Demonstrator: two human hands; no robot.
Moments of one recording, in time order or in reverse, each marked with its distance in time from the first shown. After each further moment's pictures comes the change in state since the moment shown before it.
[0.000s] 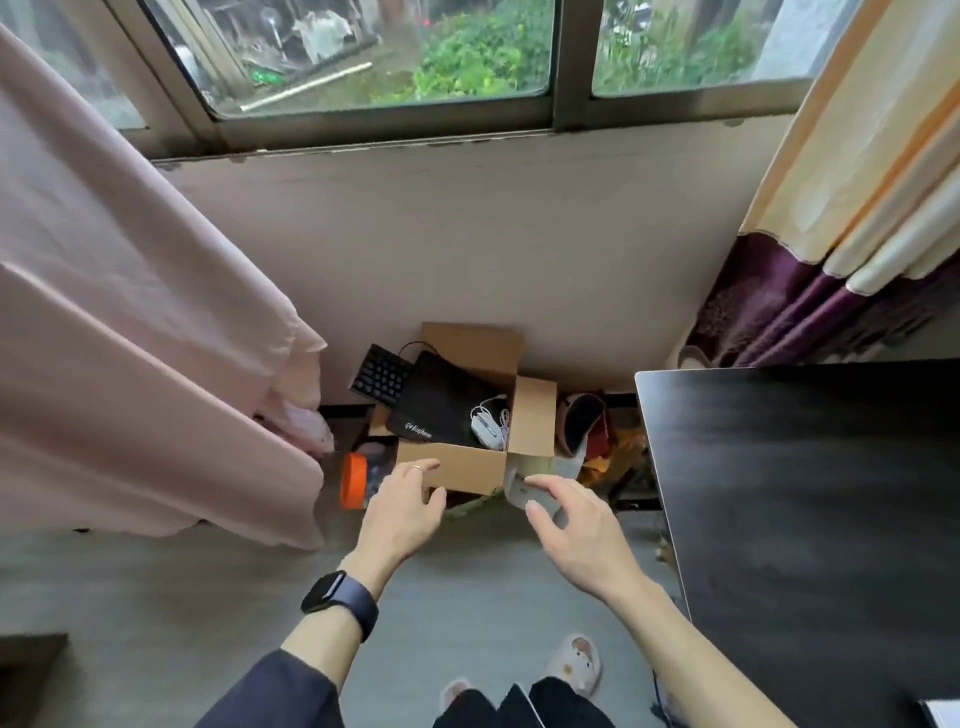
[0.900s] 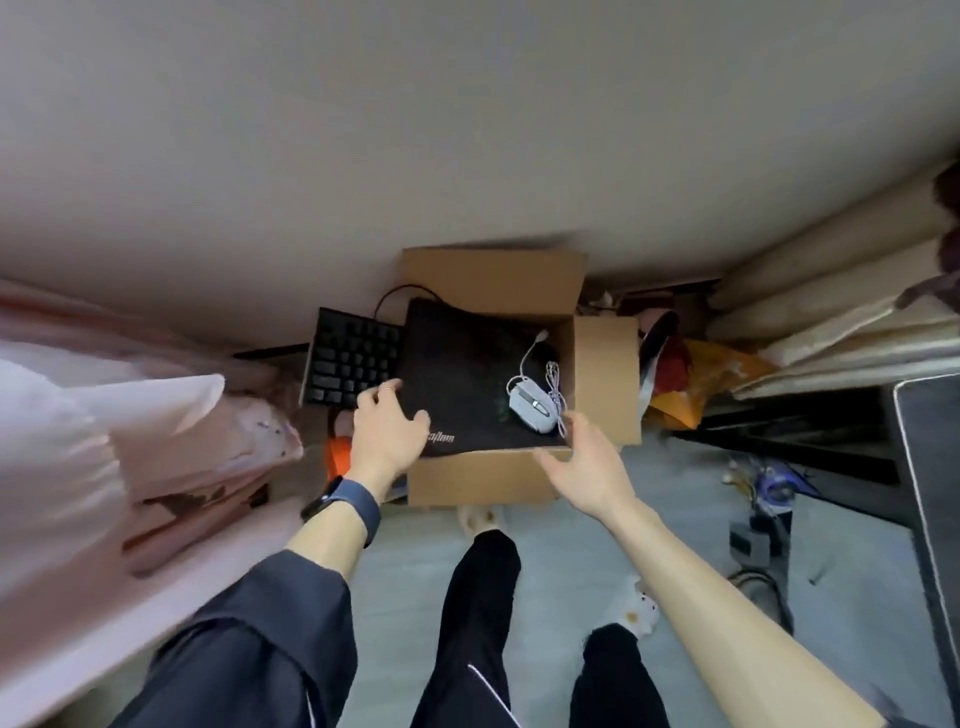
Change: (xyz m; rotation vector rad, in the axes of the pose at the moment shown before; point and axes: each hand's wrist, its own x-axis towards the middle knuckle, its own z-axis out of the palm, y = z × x) left_hand 0.372 -0.159 0.071 -0.034 -0.300 -0.392; right_hand 0.345 0.109 0.190 -0.009 -0.223 0.578
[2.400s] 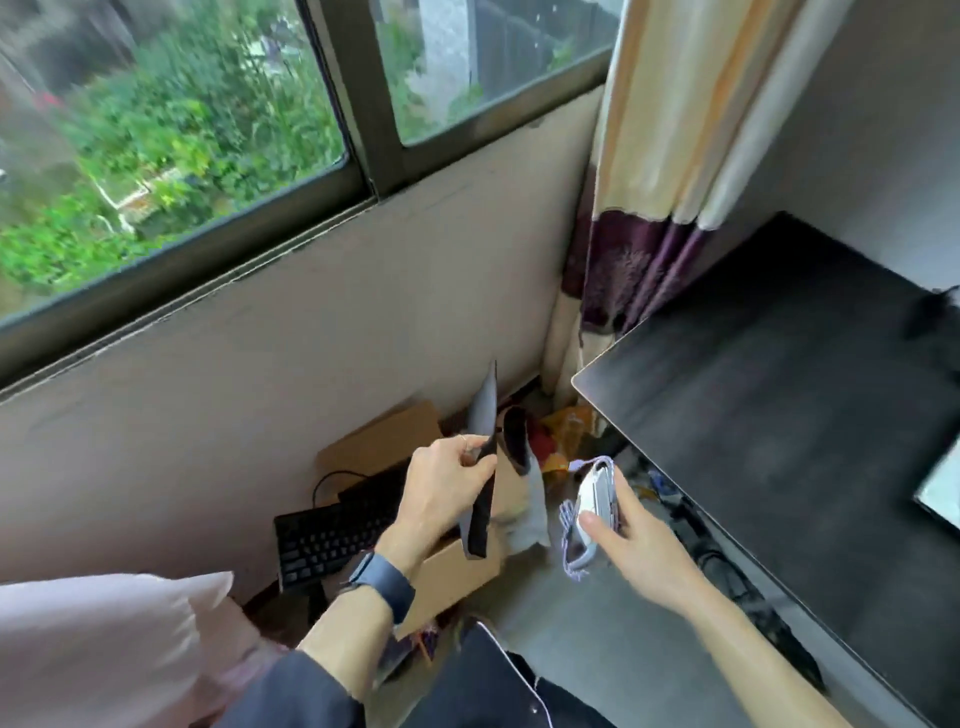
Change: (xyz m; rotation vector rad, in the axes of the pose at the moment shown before) left_hand -0.274 0.174 -0.085 0.117 -0.140 0.858; right_hand -0.321 0.027 -0.102 0.515 0.369 0.006
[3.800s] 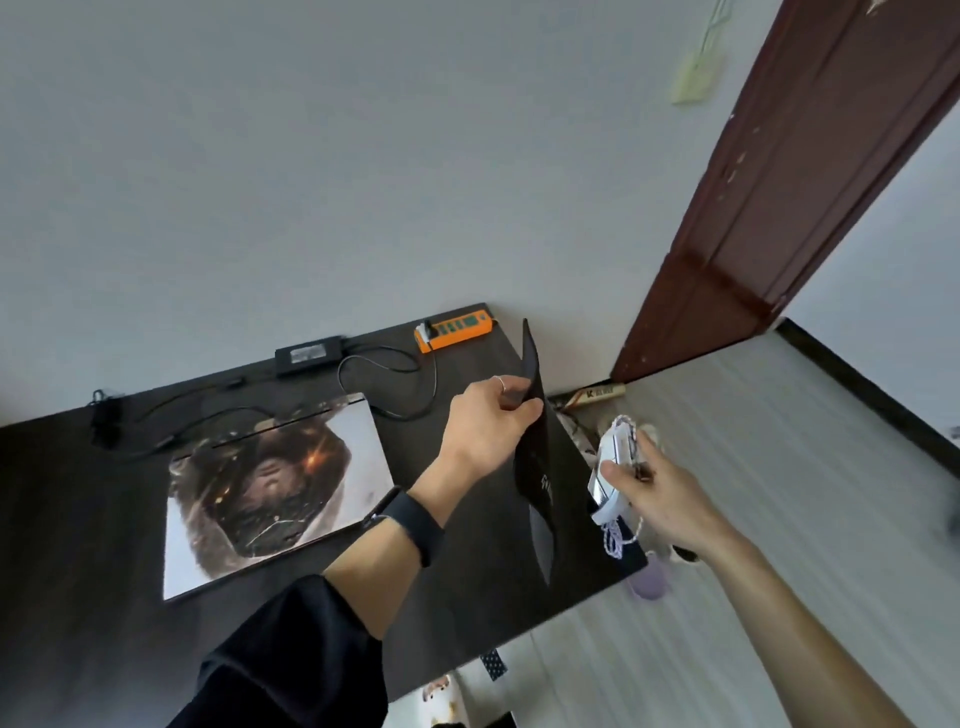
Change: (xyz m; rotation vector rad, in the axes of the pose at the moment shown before) left_hand -0.383 0.577 0.627 0.045 -1.004 0.932; right_hand -0.561 0.508 -0.335 0.503 1.171 0.704
